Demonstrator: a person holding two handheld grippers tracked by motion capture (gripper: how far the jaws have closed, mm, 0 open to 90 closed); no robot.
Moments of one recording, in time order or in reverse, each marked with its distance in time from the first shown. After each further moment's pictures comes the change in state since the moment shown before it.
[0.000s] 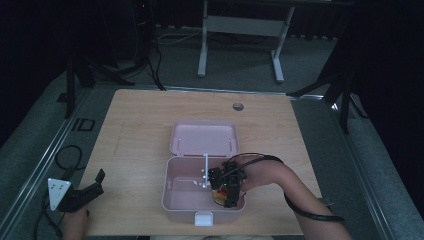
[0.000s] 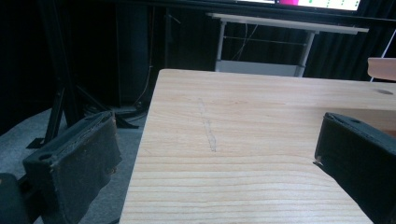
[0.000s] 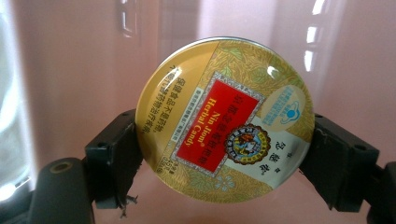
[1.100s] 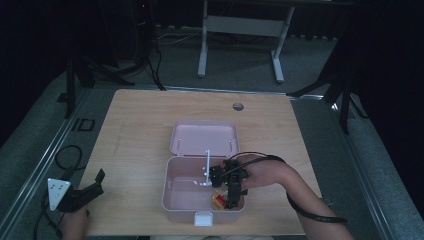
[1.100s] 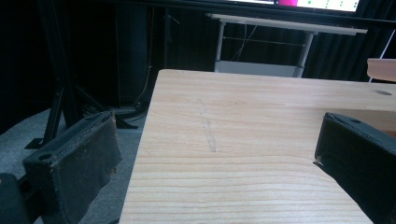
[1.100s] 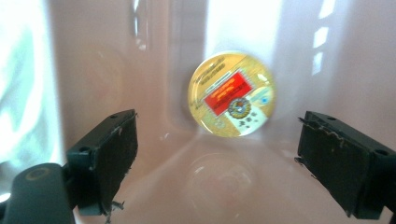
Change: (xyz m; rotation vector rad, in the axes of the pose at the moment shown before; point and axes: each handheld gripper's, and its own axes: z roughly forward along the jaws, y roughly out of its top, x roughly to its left) left arm 0.001 0.000 0.000 -0.002 -0.004 0.000; right arm 0.001 -0.003 -0.009 -0.028 0.033 0.027
